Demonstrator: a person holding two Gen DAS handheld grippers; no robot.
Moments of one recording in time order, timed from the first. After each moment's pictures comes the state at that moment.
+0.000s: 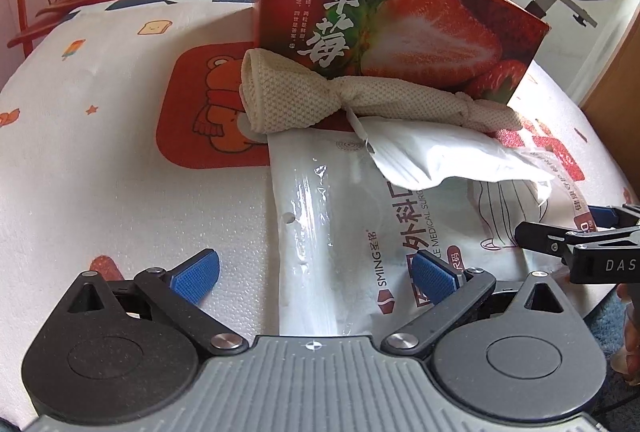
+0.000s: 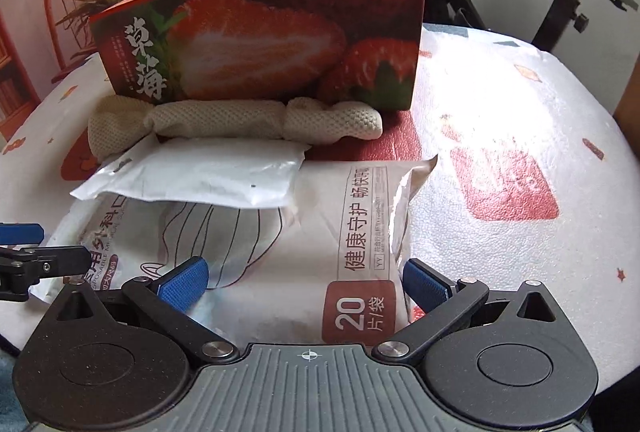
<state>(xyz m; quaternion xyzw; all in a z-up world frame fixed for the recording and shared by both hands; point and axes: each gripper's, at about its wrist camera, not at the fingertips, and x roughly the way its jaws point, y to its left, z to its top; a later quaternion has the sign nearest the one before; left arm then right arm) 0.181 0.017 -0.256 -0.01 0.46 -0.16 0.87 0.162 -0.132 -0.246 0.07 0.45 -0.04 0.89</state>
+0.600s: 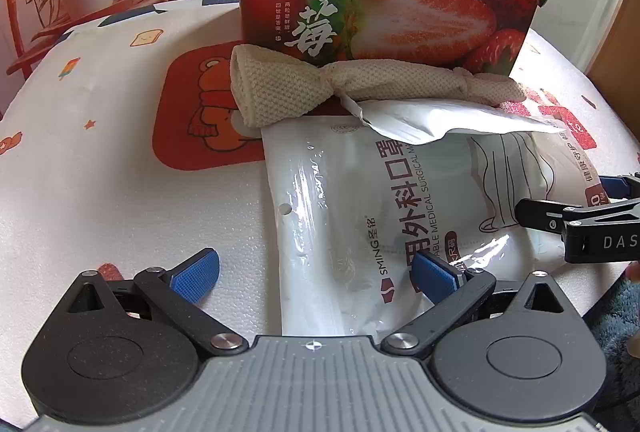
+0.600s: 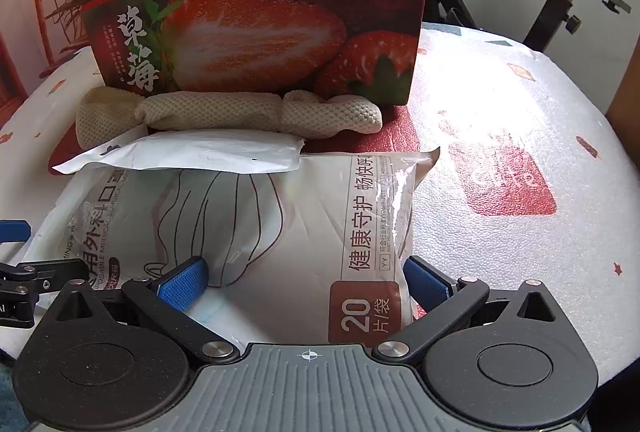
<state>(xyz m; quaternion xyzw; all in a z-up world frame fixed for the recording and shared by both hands) 0.180 0.007 -0.256 0.04 0.46 -0.15 0.87 0.163 -0.124 -0.252 0.06 0.45 -0.06 0.89</state>
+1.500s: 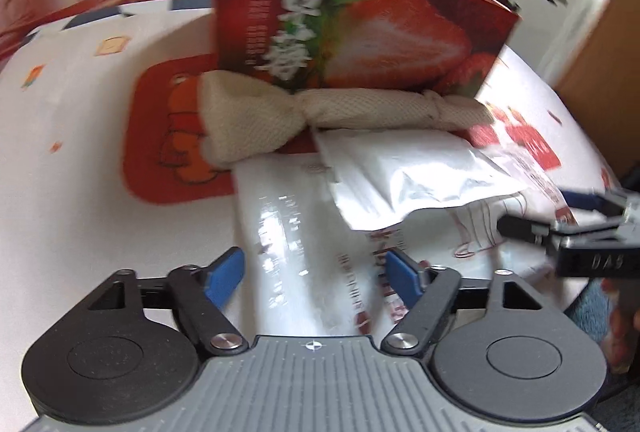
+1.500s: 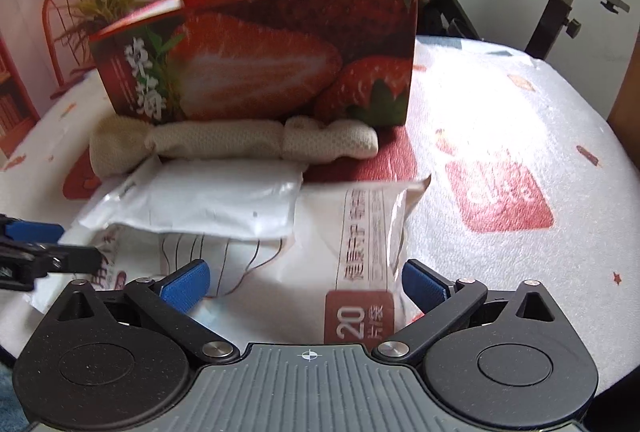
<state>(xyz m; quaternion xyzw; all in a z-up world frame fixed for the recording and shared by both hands) 0.206 0.009 -0.243 0.02 0.47 -0.23 0.85 0.160 -0.134 -0.234 0.08 0.42 -0.04 0.90</state>
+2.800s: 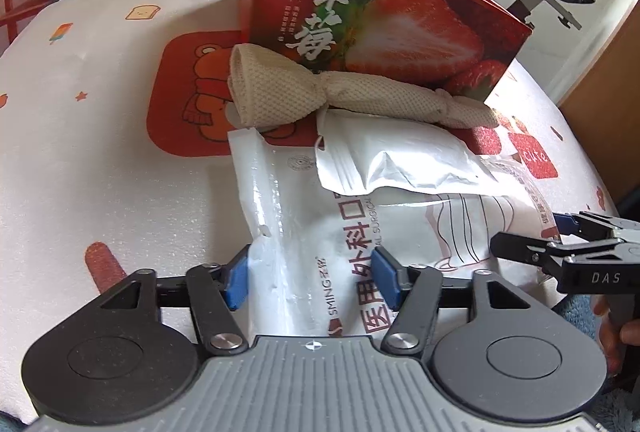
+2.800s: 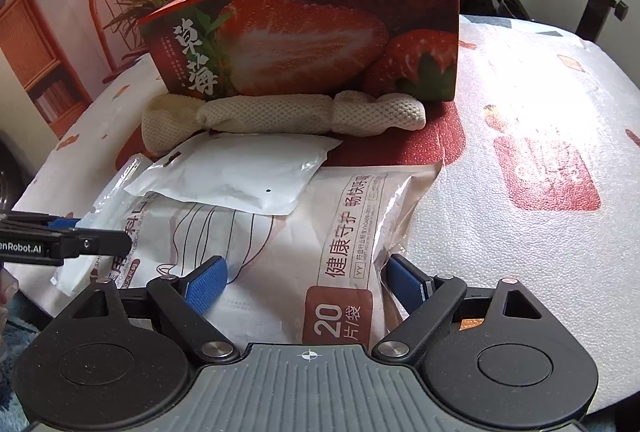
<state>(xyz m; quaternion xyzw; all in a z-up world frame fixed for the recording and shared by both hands) 0.184 0.025 -0.248 -0.03 0.48 -0.19 0.85 0.152 -0.139 -0.243 0.11 0.45 0.05 0.89</state>
